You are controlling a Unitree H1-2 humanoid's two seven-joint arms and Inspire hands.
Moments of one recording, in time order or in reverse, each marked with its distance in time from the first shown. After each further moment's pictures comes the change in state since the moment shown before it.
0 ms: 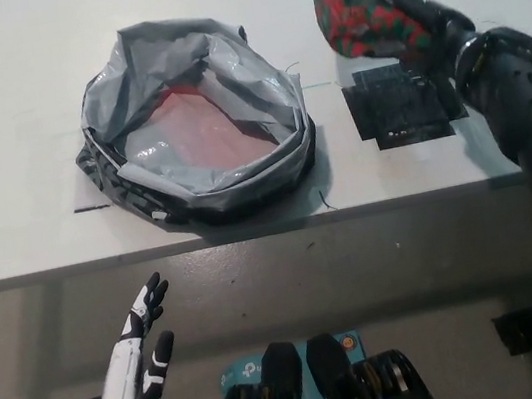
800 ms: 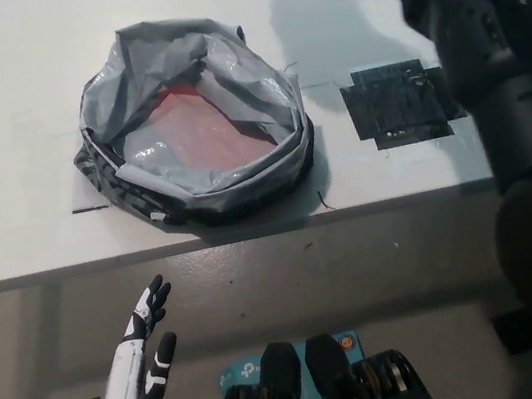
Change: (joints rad) left_arm -0.001 0.002 -0.004 0.012 0.001 -0.002 0.000; right_arm -0.074 0.103 0.227 -0.310 0.043 0.161 0.004
